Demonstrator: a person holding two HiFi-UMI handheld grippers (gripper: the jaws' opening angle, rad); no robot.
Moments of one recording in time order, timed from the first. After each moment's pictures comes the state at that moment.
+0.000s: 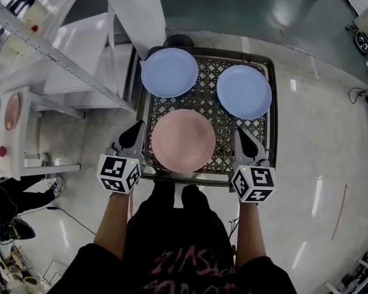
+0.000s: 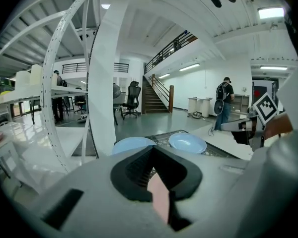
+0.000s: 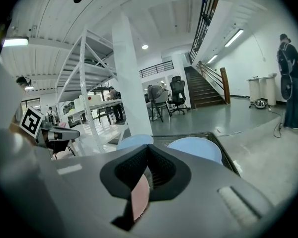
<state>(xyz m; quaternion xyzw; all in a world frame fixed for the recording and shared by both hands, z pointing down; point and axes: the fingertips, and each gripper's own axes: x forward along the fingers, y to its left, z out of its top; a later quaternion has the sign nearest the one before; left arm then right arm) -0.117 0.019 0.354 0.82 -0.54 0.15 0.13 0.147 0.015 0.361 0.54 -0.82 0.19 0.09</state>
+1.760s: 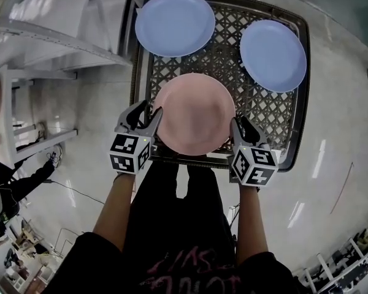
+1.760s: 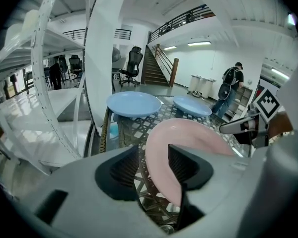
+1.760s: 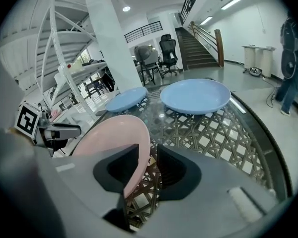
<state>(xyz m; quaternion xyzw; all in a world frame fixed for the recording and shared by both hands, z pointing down) -0.127 0.019 0.531 0.78 -0.50 0.26 0.27 0.114 0.030 0.544 0.52 -0.75 0.36 0.23</state>
